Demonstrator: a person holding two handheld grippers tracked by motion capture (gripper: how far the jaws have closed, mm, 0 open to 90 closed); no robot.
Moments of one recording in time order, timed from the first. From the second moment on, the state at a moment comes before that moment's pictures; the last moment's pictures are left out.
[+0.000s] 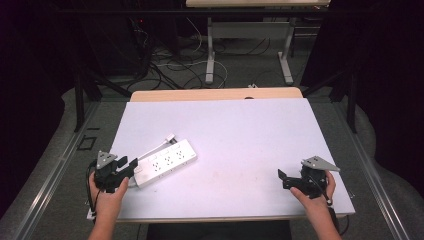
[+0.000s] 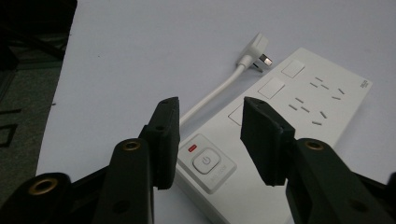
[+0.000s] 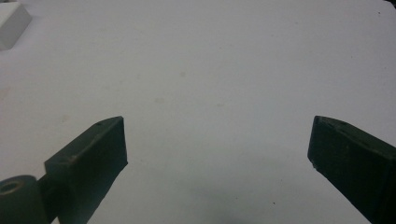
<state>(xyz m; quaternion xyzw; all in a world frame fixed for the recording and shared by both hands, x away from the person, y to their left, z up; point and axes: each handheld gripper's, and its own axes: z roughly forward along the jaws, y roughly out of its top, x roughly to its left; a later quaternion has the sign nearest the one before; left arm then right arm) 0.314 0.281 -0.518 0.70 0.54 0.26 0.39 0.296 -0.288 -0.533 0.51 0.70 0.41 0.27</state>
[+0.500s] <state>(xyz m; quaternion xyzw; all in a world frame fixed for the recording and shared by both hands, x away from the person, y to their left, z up) 0.323 0.278 -0.524 0.71 0.55 0.26 0.35 0.297 -0.287 -0.535 0.51 0.71 0.41 0.27</state>
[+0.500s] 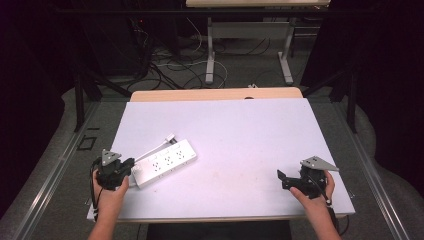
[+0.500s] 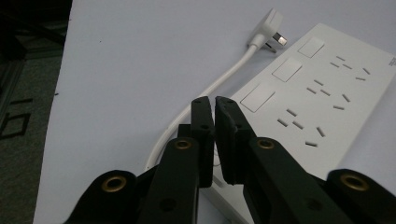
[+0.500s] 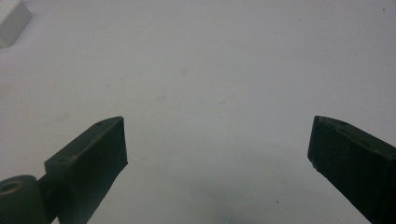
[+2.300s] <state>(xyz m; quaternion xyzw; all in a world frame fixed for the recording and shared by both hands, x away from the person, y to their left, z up) 0.340 0.269 -0.535 0.75 0.55 0.22 0.29 0.298 -0.288 -0.536 0.51 0.72 0.40 0.26</state>
